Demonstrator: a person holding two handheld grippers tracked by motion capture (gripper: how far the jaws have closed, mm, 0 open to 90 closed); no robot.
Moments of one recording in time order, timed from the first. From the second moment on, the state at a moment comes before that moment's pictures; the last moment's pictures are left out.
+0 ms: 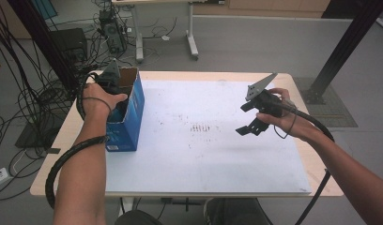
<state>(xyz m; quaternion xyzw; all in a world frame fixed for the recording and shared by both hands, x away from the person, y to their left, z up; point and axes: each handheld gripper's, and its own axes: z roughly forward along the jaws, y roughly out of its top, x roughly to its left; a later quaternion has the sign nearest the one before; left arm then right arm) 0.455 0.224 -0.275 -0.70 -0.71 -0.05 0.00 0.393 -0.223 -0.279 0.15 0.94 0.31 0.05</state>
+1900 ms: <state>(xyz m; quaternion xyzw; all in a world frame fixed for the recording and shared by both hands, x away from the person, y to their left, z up) 0.455 0.223 -0.275 -0.70 -0.71 -0.06 0.00 0.391 -0.227 -0.276 0.15 0.94 0.31 0.06</state>
